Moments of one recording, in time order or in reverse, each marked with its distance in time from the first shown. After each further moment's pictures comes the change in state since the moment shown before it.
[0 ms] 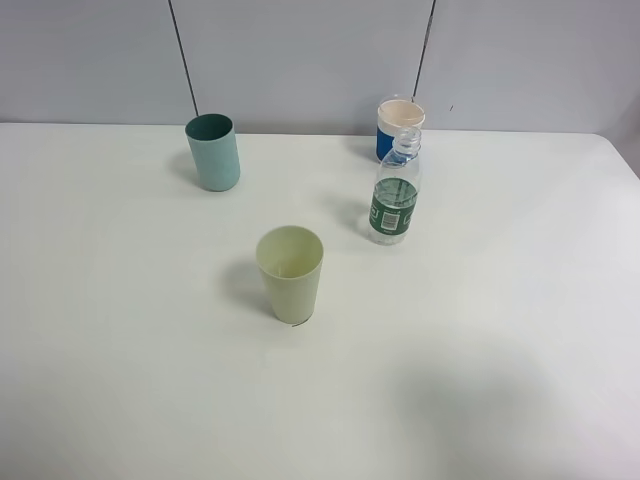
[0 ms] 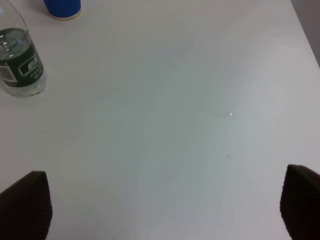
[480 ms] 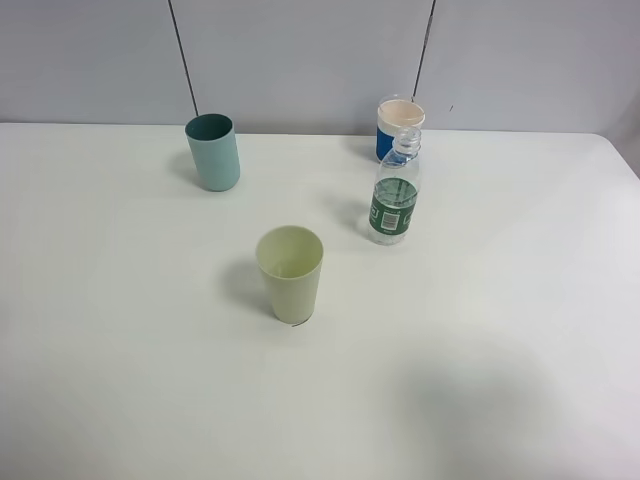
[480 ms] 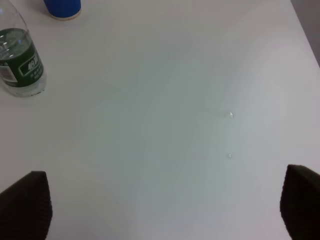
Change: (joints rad) left arm 0.000 0.290 0.000 -0.171 -0.072 0.330; right arm 0.000 0.000 0.000 0.000 0.000 0.000
